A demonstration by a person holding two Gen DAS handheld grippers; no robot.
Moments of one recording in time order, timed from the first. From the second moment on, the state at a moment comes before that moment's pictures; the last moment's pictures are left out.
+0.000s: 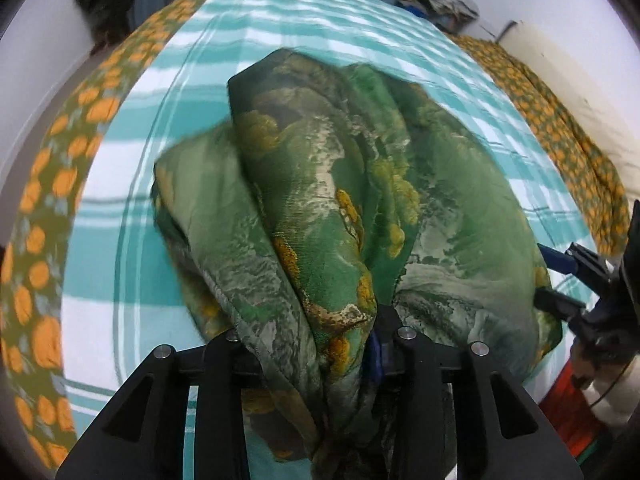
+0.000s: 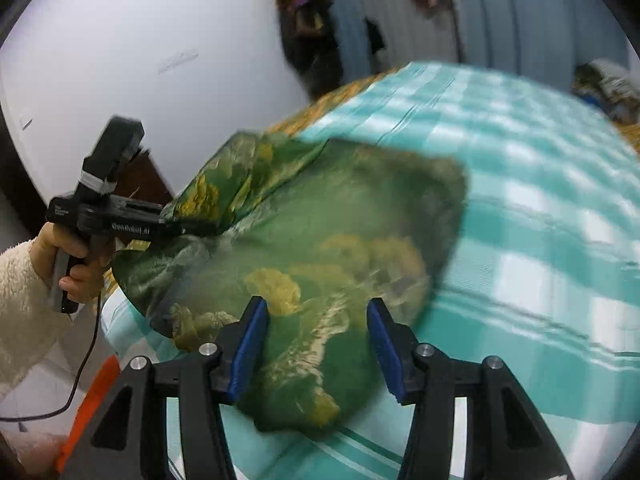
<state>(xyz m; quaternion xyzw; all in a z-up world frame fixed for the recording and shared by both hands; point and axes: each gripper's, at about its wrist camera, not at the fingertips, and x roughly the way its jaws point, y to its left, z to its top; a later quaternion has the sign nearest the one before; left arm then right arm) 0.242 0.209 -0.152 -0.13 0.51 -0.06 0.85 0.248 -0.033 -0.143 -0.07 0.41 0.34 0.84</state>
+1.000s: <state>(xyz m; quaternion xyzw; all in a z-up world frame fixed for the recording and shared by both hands) 0.218 0.227 -0.183 -0.20 0.51 -0.05 0.83 0.368 0.046 -0.114 -0.08 0.46 0.29 0.83</state>
